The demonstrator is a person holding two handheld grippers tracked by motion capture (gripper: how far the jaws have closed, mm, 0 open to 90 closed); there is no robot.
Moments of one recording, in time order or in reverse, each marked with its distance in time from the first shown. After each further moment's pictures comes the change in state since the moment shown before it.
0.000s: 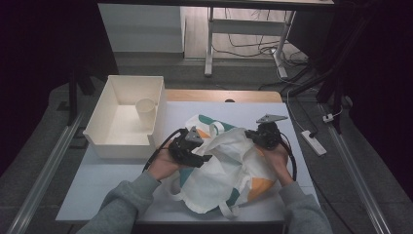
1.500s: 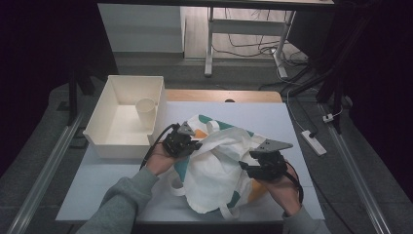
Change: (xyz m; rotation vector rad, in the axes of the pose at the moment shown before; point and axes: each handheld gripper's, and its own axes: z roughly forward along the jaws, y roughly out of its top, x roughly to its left) left arm 0.030 -0.014 0.006 -0.013 0.011 -0.086; right arm 0.099 -0.017 -0.088 0.037 0.007 -0.081
